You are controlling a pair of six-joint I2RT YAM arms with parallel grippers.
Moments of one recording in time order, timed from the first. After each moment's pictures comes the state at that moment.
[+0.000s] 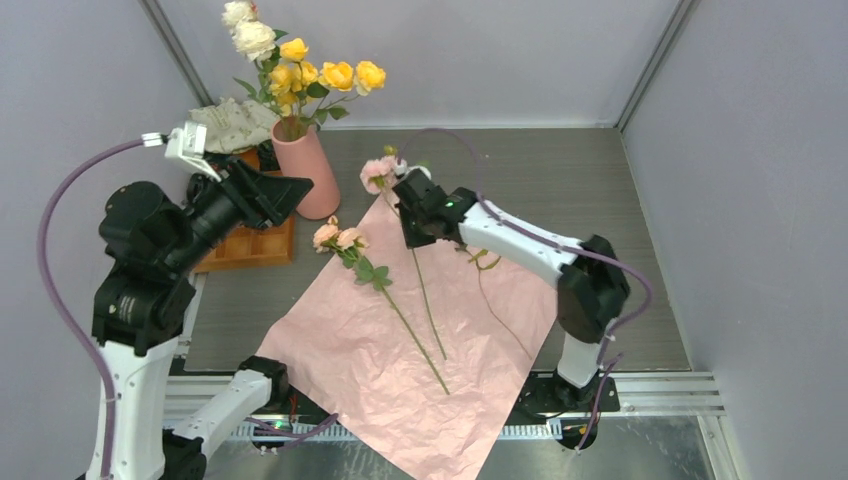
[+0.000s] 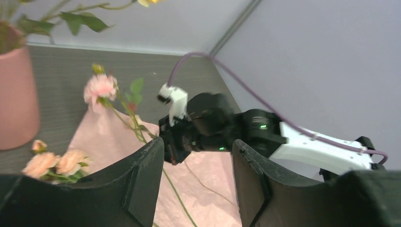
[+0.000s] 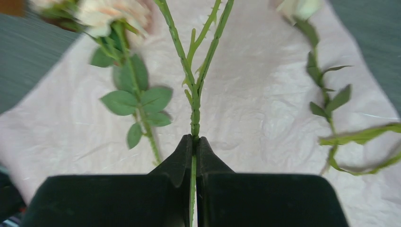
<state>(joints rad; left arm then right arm) -0.25 0.84 1.53 -0.72 0.29 -0.53 0.83 1.86 1.51 -0.63 0.13 0.48</state>
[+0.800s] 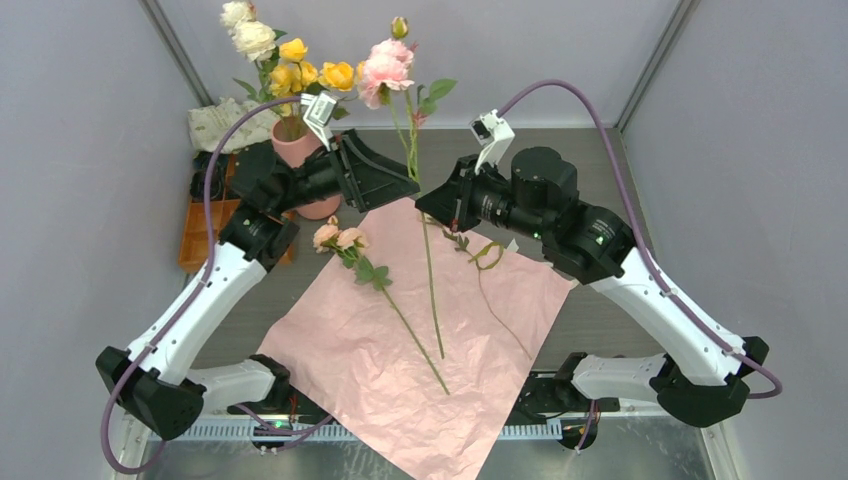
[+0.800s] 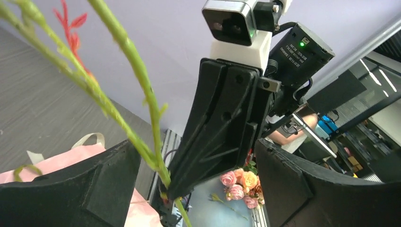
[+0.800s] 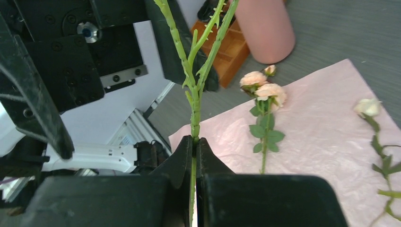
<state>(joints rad) -0.52 1.17 1.25 0.25 0.79 -0.94 0.86 1.18 1.54 -0.56 -0.10 0.52</state>
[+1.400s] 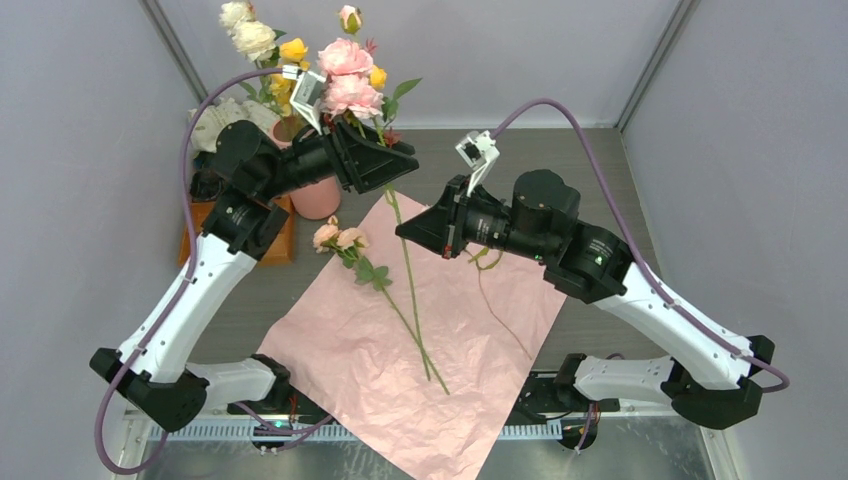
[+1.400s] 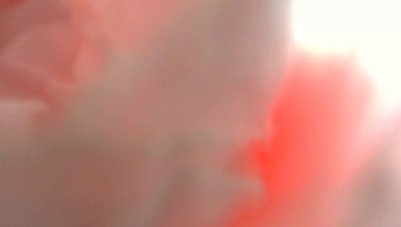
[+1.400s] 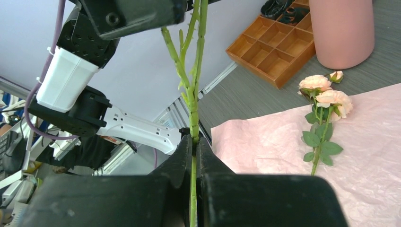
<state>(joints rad) -0.54 1.21 1.47 0.08 0.74 -0.71 0.97 1.11 1.44 -0.41 -0.19 0.57</state>
